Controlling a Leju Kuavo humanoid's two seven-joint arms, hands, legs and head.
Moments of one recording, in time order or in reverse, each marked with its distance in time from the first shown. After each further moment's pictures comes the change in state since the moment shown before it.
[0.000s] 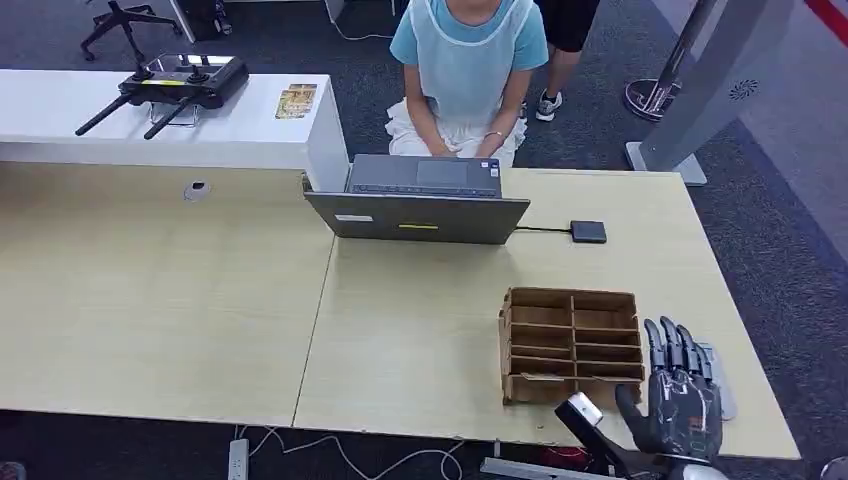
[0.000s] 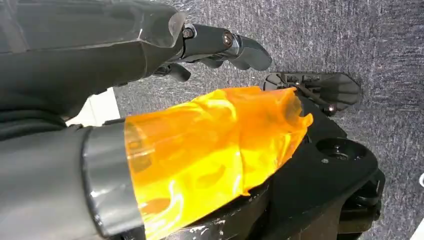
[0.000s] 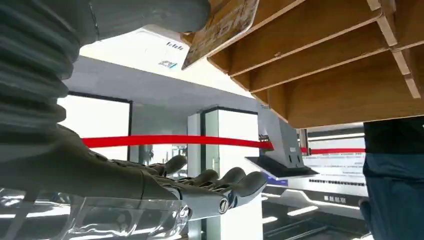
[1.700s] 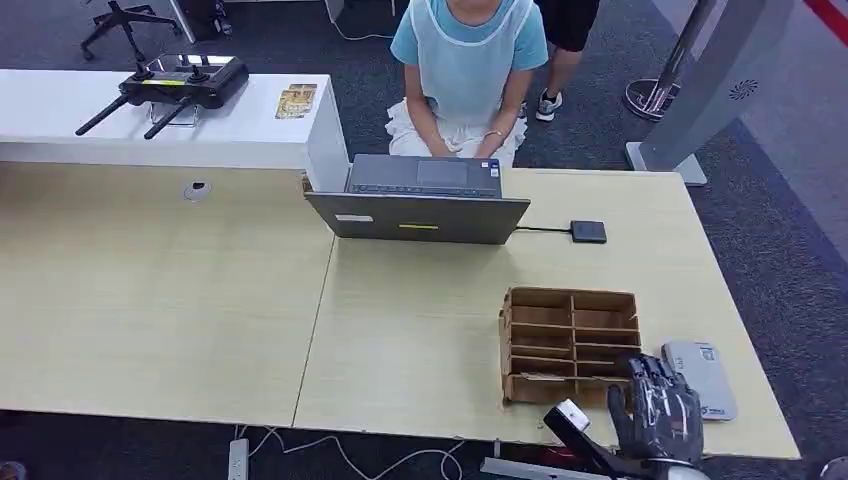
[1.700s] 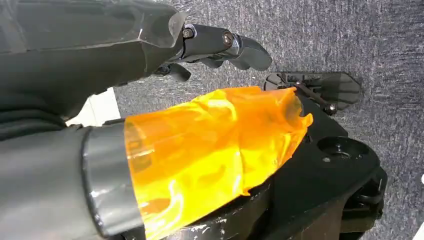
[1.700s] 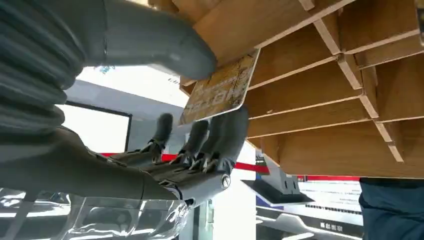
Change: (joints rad) left arm 0.000 0.000 0.005 0.000 -0.012 -0.003 0.000; right arm -0.016 -0.003 0.058 0.052 -0.039 0.034 0.014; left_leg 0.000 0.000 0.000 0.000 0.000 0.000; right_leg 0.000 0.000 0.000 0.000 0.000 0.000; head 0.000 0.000
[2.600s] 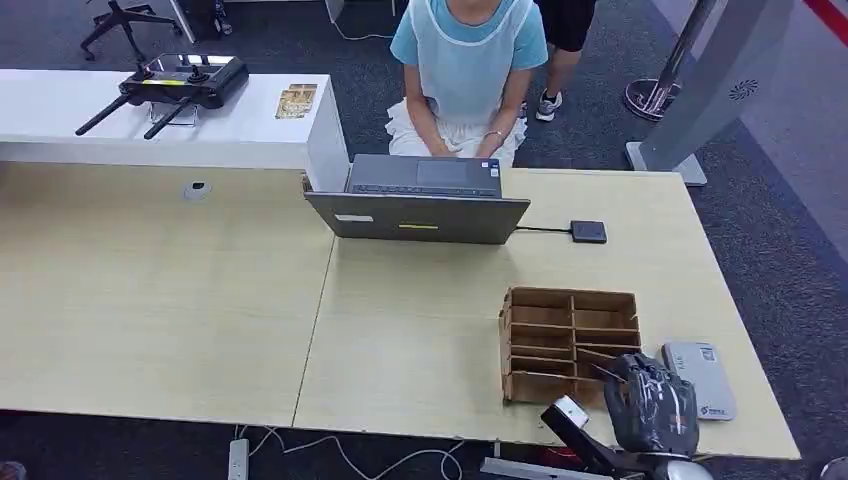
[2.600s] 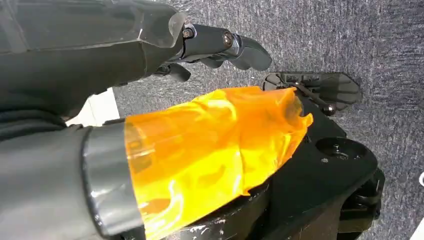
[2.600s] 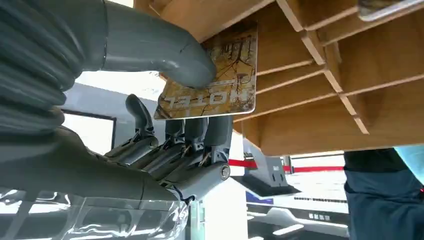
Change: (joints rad) left arm 0.000 0.000 0.007 0.000 -0.003 -0.001 -0.003; right arm -0.021 0.000 0.006 -0.001 -0.045 -0.043 -0.063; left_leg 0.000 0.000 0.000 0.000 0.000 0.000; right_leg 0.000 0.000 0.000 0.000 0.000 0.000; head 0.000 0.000
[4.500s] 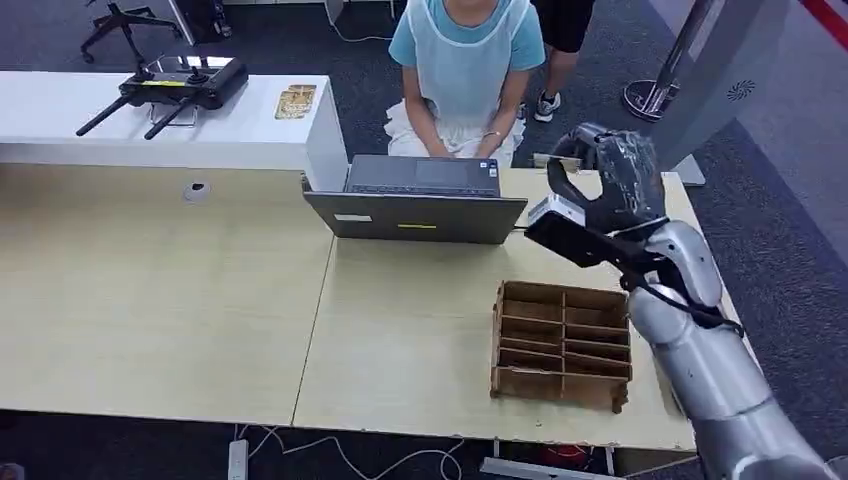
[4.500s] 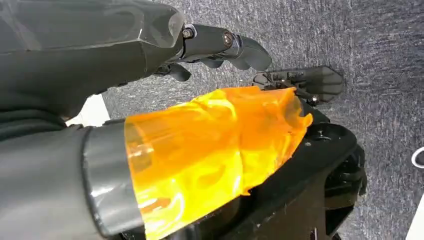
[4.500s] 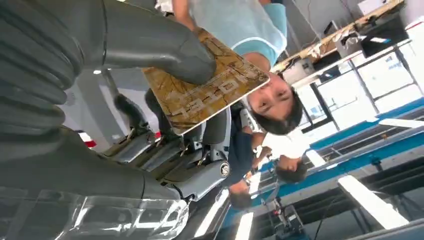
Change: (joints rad) left arm -0.031 0.010 0.014 0.000 -0.111 -0.055 -0.016; right arm -0.856 0.079 0.111 0.156 -0.513 0.338 -0.409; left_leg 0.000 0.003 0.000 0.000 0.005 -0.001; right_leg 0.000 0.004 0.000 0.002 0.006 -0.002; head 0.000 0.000
